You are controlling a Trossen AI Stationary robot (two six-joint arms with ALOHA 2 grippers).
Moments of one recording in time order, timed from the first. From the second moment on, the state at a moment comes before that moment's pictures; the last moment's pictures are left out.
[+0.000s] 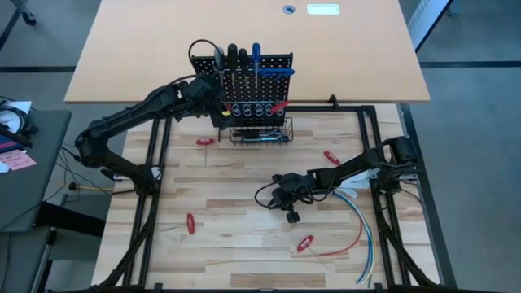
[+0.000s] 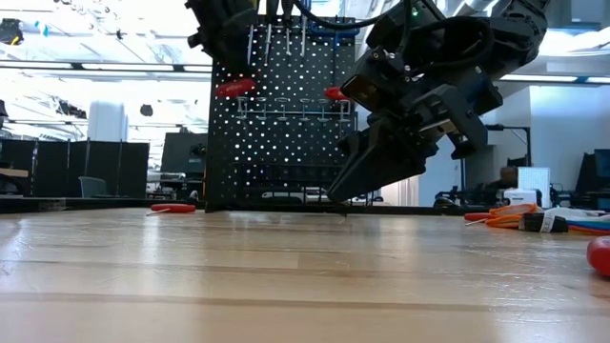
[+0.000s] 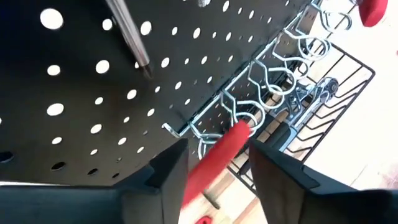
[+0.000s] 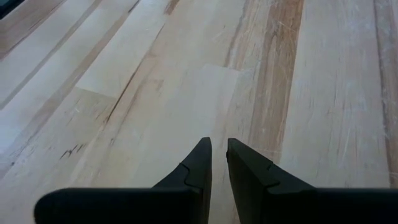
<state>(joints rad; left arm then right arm) 0.47 1.41 1.52 -0.91 -0.36 -0.11 0.11 1.82 0.81 0.34 -0.18 -0.10</state>
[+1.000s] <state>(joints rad) -0.29 1.18 0.99 -1.04 -0.06 -0.80 0.11 1.82 0.81 0.33 -0.18 -0.11</state>
